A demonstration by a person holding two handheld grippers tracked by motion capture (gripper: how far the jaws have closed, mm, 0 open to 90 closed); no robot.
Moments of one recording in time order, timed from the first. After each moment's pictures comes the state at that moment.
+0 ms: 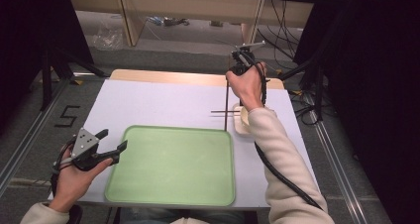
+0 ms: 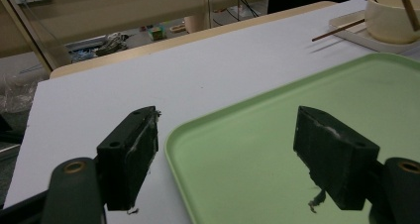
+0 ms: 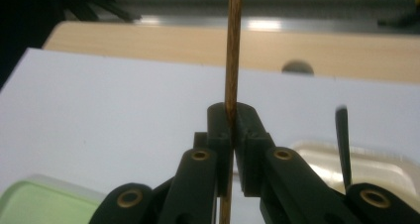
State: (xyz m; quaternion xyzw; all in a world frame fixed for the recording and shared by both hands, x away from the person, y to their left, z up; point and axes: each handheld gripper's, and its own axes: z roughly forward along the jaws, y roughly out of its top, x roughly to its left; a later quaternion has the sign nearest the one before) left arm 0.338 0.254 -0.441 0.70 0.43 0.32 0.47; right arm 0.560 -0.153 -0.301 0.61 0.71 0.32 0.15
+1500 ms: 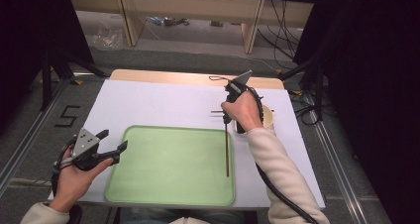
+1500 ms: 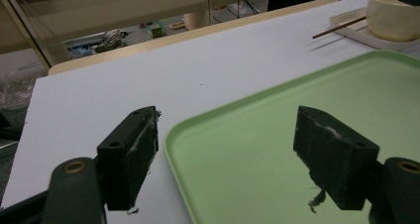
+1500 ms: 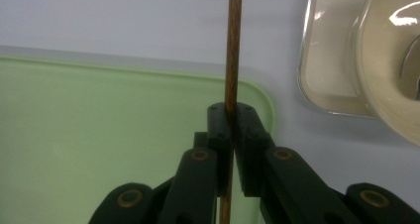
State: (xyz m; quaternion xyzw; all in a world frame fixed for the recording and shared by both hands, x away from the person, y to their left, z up) left arm 0.338 0.253 -0.442 0.70 0.43 0.31 0.47; right arm 0.531 -0.141 -0.366 0.70 0.71 0.10 -0.04
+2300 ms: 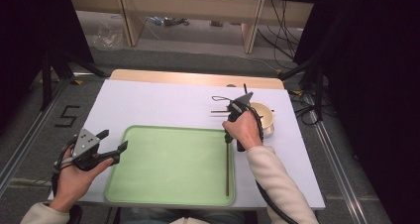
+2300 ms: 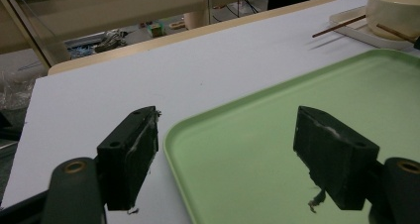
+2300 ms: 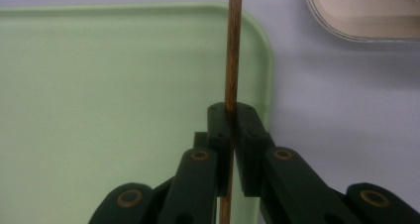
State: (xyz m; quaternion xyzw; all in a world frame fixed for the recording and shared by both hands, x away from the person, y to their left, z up) left arm 0.338 0.253 -0.442 0.70 0.43 0.31 0.47; right arm 0.504 -0.158 -0.425 0.69 0.72 0.08 -0.05
